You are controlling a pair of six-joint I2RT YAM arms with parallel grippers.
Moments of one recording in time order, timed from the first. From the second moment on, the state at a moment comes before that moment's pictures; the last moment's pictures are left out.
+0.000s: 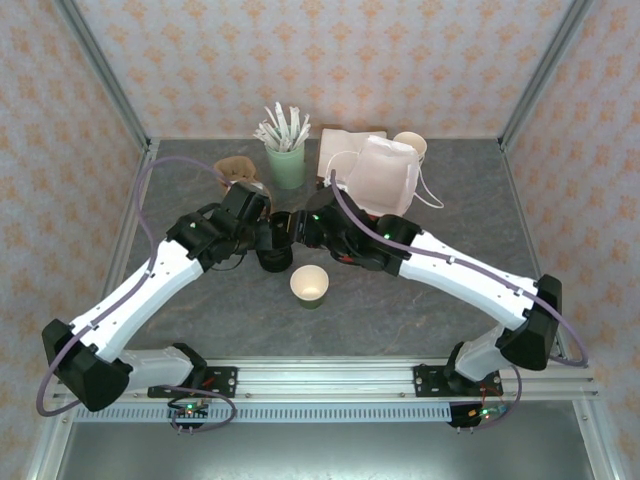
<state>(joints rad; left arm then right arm) -0.58 1.23 1.23 -0.93 -0.21 -0.53 1.02 1.48 1.47 -0.67 0.23 0.90</state>
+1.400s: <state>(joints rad) -0.62 1.17 1.26 -0.95 -0.22 -0.50 0.98 1.59 1.55 -0.77 0.18 0.87</state>
